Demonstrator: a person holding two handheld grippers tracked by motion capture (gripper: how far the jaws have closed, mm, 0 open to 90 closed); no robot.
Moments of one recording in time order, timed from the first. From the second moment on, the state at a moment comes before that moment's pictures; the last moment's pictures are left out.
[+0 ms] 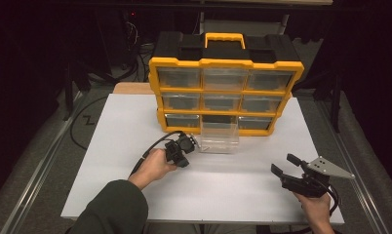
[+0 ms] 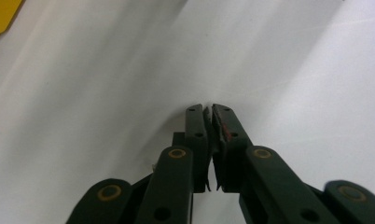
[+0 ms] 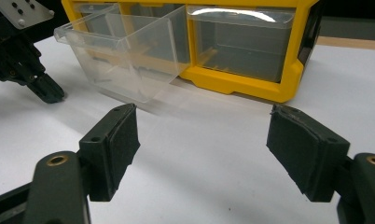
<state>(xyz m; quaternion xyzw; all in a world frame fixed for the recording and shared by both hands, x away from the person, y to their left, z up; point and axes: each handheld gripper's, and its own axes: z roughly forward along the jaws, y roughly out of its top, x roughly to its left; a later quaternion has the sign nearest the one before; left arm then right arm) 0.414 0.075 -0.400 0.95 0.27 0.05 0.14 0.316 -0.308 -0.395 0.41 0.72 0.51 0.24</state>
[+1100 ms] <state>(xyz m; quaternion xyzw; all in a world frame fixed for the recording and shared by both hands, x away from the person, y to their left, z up) 0.415 0.081 -0.361 0.94 0.26 0.05 0.20 0.317 -0.308 -0.395 0.41 0.72 0.51 0.24</state>
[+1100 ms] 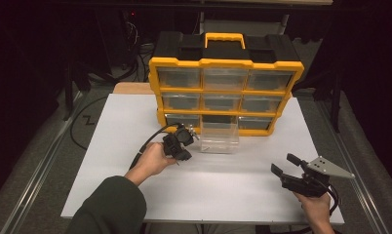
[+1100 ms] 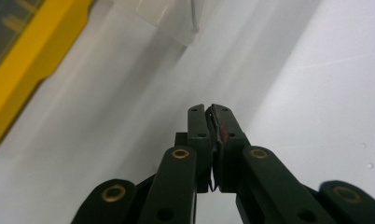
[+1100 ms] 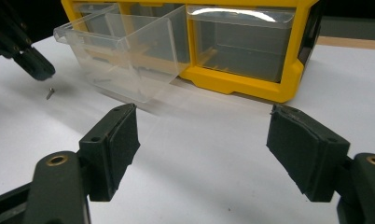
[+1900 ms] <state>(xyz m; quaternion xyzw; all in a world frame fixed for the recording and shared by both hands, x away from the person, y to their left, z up) 0.423 0.067 -0.312 0.94 0.24 0.05 0.23 0.315 -0.309 -0.393 0.41 0.71 0.51 0.24</state>
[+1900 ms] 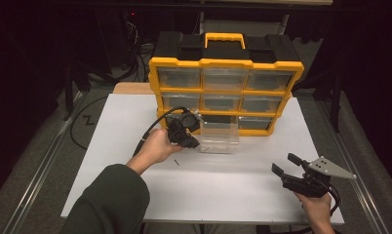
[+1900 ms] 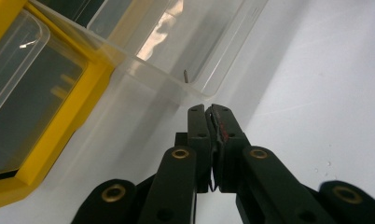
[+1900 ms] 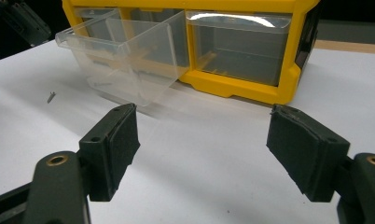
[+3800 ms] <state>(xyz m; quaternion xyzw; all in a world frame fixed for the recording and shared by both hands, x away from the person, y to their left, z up) 0.459 0.030 -0.304 0.94 0.26 0.06 0.22 0.315 -0.310 -0.392 0.41 0.72 0.52 0.24</state>
